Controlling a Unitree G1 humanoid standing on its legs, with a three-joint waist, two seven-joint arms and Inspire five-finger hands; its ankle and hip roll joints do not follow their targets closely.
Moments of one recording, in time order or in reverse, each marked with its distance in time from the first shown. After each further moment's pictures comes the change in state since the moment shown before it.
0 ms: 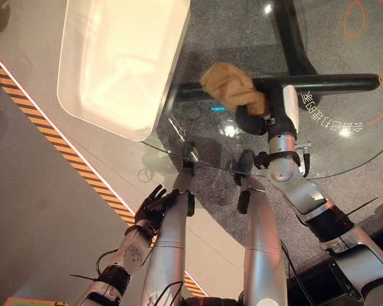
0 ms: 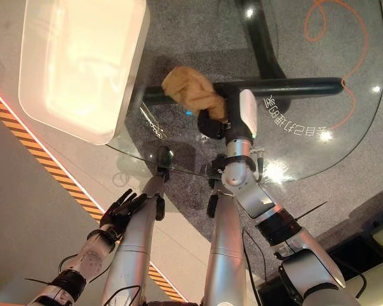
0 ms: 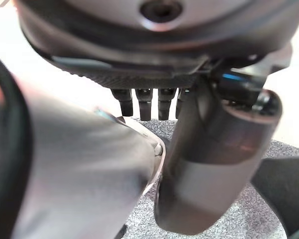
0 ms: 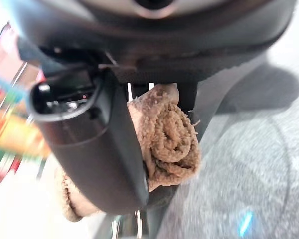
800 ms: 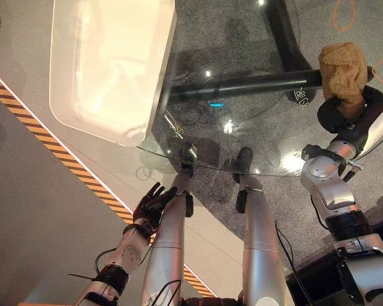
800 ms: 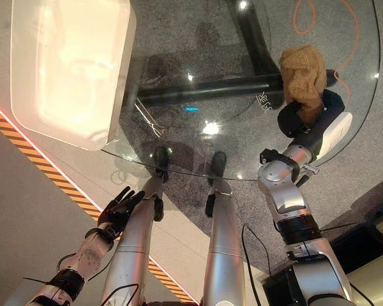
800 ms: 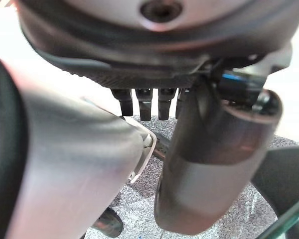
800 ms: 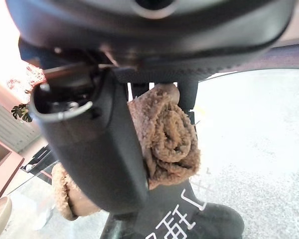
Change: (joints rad) left arm 0.001 0.006 0.003 -0.008 -0.021 -0.009 0.003; right arm 0.053 -0.019 -0.239 0.156 0.078 -0.088 -0.285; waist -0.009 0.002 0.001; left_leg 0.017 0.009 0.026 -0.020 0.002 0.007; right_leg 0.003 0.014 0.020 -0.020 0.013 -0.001
